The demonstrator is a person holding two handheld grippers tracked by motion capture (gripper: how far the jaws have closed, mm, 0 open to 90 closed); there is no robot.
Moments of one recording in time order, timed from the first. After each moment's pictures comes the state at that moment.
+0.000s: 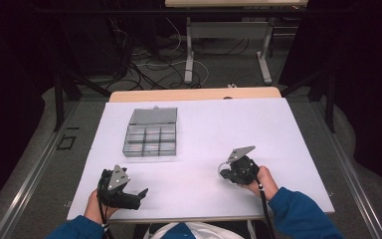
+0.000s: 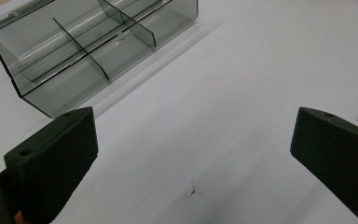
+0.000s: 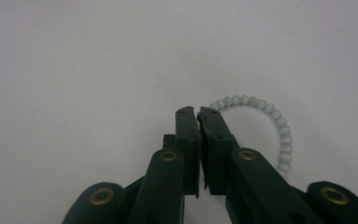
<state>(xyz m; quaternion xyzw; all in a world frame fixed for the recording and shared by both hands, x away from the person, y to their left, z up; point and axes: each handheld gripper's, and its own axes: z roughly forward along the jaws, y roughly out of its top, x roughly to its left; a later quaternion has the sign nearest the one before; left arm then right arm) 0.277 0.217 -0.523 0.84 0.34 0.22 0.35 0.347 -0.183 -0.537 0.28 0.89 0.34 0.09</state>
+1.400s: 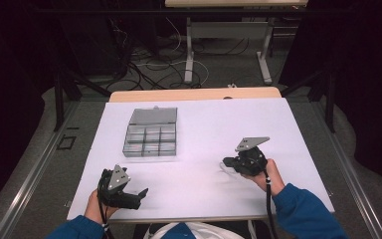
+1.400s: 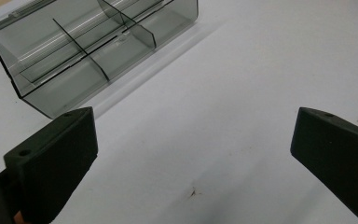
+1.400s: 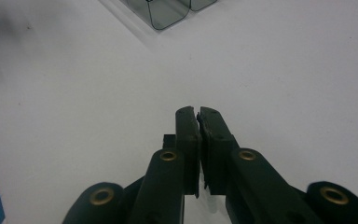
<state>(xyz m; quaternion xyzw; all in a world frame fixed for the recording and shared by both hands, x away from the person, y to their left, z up) 0.278 0.216 -0.524 0.84 0.34 0.22 0.36 0.350 -0.197 -0.499 0.30 0.86 0.41 0.11</state>
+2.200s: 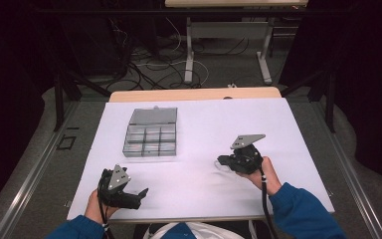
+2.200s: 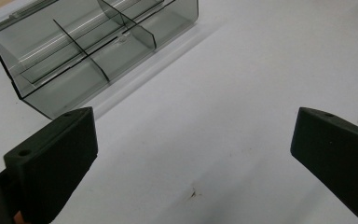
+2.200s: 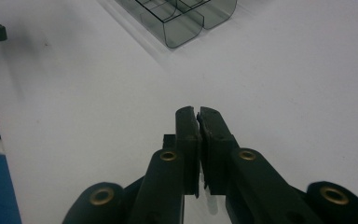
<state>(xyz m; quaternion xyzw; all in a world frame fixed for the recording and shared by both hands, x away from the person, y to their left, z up) 0.278 0.215 -0.524 0.84 0.35 0.22 0.36 0.352 -0.183 -0.489 0.29 0.85 0.42 0.11</state>
